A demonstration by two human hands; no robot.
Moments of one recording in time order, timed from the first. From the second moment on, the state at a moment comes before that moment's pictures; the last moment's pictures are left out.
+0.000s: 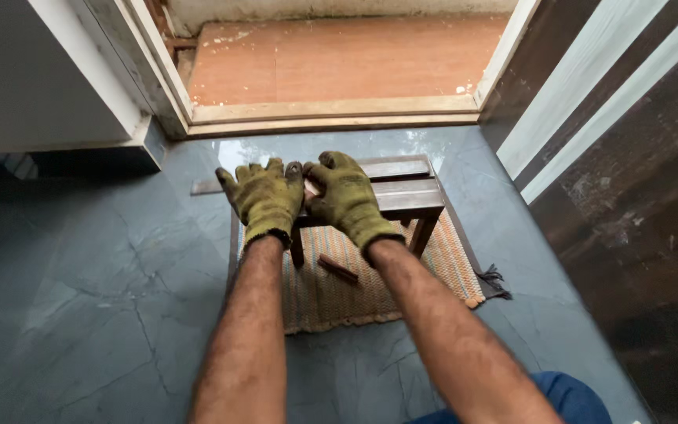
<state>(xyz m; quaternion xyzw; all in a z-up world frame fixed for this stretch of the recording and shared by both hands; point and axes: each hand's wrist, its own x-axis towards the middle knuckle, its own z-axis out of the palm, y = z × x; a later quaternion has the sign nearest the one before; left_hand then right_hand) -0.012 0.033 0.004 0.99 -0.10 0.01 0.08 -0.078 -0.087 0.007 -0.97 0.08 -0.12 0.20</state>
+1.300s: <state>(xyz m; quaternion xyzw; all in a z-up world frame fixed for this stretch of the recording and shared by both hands) -0.017 0.029 0.003 0.99 -0.09 0.02 0.04 -0.139 -0.163 0.020 -0.95 0.22 -0.19 0.13</state>
